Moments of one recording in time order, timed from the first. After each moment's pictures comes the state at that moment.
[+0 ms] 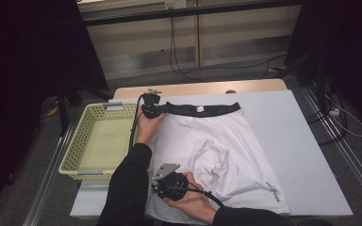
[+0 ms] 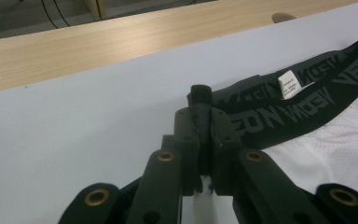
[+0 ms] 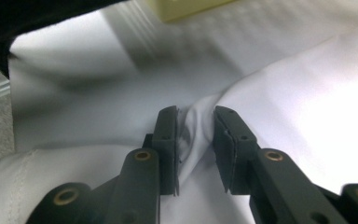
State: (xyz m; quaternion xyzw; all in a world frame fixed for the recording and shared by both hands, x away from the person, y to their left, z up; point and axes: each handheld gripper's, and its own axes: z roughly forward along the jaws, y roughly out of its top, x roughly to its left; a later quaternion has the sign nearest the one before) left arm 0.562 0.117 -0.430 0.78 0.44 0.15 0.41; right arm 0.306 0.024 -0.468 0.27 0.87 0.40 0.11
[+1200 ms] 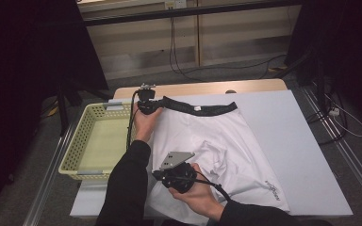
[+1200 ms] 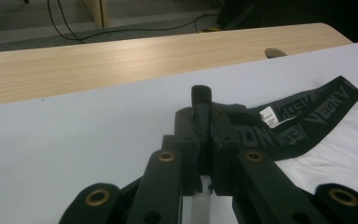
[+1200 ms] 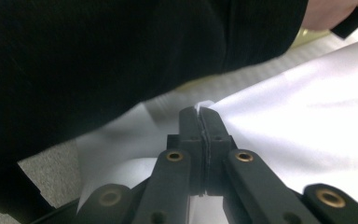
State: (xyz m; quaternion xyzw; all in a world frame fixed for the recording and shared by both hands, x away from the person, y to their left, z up) left arm 0.561 0.125 -0.406 0.76 0.46 0.15 0.44; right arm 0.303 -0.004 -0.409 0.26 0.83 0.48 0.10
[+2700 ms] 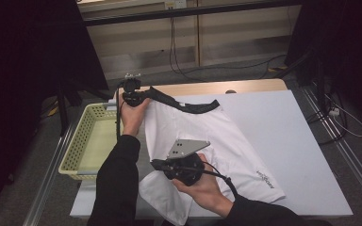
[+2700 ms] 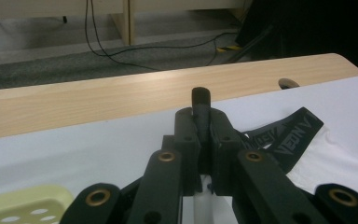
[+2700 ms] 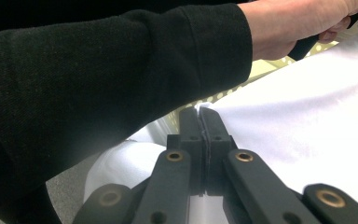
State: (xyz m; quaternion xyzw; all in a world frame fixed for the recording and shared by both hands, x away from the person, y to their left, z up) left arm 0.553 0.159 -0.355 0.73 0.49 0.19 0.44; right arm 0.296 -0.024 -0.356 0.24 0.79 0.55 0.10
